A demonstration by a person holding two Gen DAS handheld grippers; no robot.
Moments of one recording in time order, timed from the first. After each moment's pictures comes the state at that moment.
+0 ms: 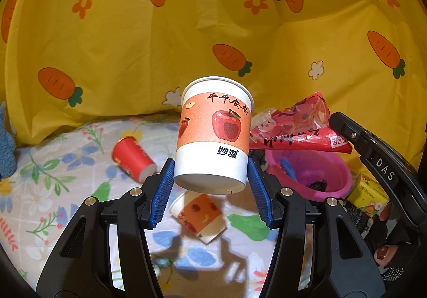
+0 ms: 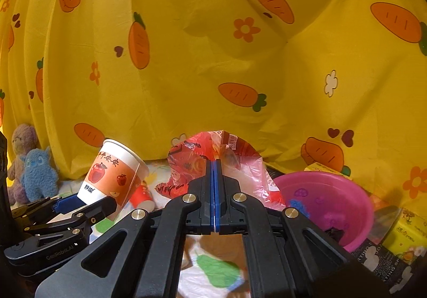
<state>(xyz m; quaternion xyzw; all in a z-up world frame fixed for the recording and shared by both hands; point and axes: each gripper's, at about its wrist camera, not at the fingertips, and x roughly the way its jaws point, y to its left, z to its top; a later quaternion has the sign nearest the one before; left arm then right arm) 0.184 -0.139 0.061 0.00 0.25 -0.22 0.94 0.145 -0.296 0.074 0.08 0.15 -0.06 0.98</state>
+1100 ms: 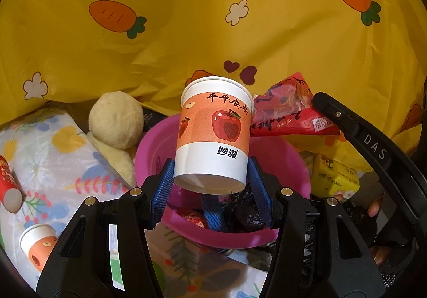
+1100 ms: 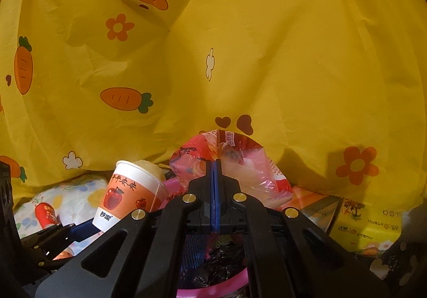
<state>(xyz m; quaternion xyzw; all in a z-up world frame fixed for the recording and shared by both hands) 0.232 -0.334 0.002 0.03 0.31 -0.40 0.86 0.149 -0.443 0.028 0.14 0.16 -0.25 0.95</state>
